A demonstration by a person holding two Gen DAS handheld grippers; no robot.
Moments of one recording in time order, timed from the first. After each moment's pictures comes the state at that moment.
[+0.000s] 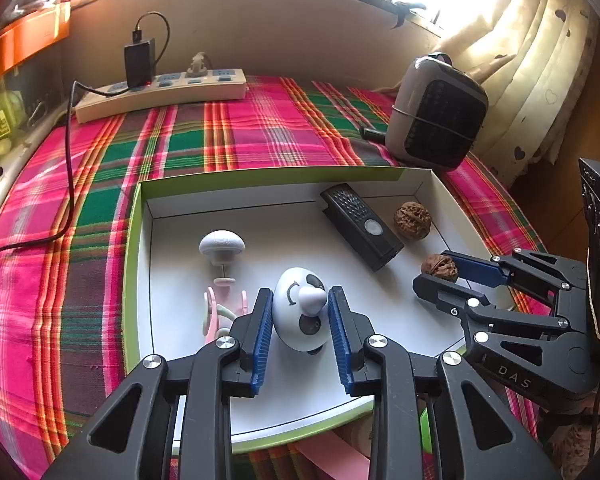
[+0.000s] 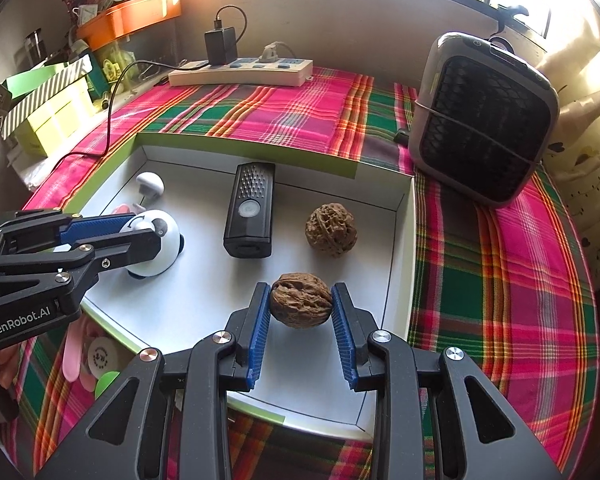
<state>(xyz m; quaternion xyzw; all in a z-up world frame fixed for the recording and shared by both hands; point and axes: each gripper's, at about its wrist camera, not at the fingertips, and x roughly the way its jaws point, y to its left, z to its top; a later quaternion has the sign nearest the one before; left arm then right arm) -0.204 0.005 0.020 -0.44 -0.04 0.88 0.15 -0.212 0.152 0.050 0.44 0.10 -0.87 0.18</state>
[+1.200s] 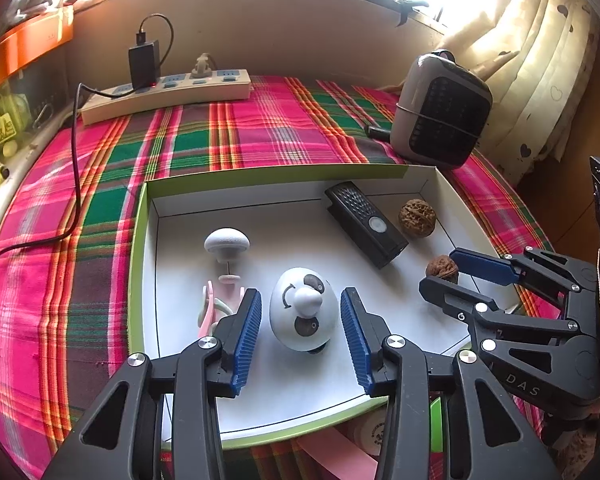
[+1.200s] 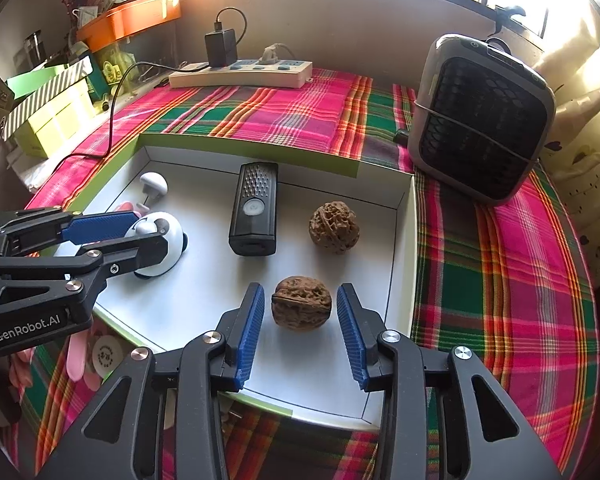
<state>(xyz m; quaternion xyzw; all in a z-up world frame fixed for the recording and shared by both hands) -0.202 0.006 0.020 -0.44 -0.04 0.89 0.14 -0.209 0.149 0.052 0.44 0.10 -0.88 0.17</state>
